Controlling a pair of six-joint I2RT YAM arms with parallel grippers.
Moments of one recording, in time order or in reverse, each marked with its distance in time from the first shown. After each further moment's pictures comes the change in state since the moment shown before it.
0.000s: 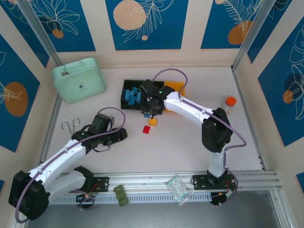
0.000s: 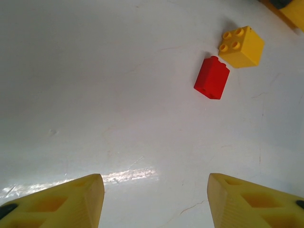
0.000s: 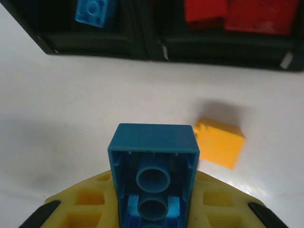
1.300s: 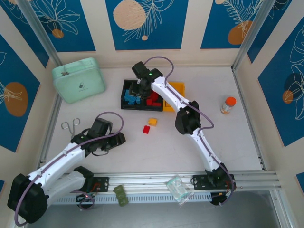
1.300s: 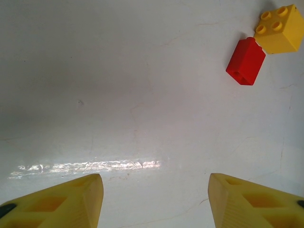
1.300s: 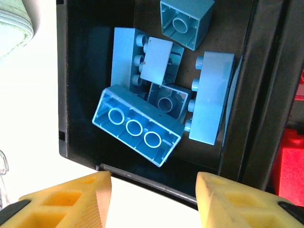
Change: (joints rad) left arm 0.000 -0.028 -0.061 -0.032 -0.003 -0.033; right arm -0.110 0.622 0.914 -0.240 -0.163 -0.079
